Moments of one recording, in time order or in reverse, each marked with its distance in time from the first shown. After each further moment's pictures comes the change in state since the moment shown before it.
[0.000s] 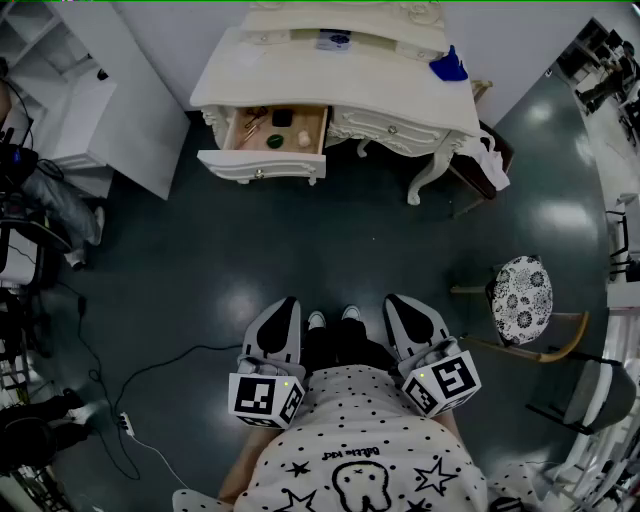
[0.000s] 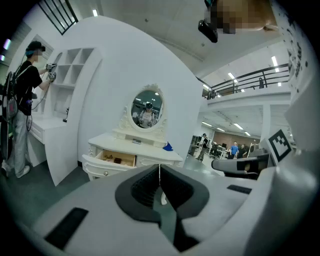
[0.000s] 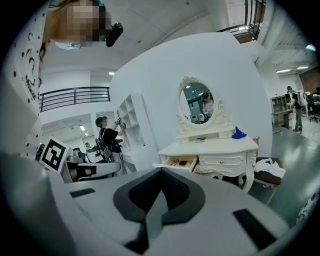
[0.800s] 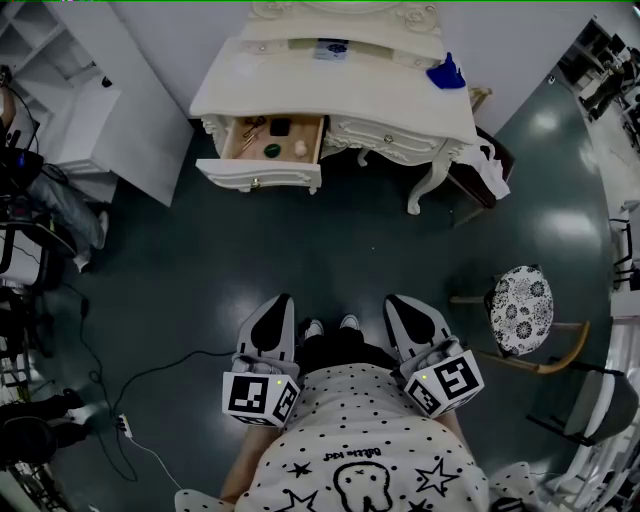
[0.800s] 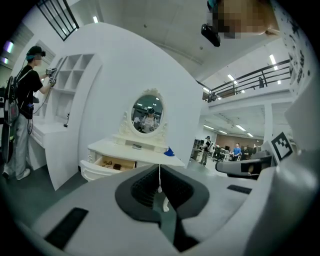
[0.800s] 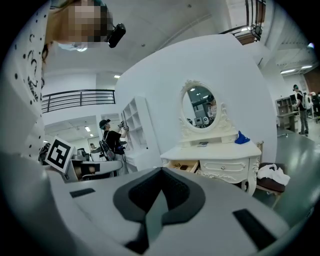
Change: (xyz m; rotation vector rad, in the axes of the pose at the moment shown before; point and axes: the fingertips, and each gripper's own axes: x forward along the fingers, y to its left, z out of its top) left arm 0.017 -0.013 0.016 0.012 -0.060 0.032; right arm -0.008 -0.024 0.016 -0.031 -0.034 0.056
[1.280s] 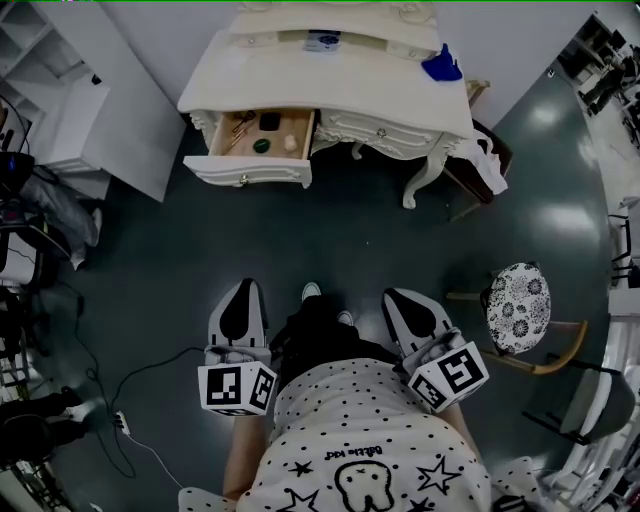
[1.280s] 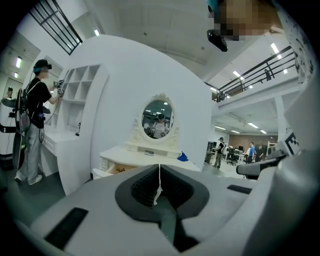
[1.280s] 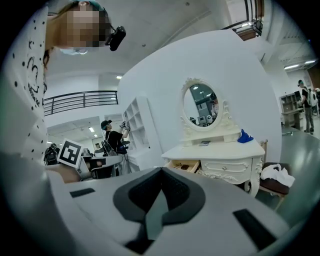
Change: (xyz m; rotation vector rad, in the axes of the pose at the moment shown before) left arm 0.018 0.038 0.015 0.023 -0.066 0.138; right arm 0.005 -0.029 0.000 0.002 0.007 0.046
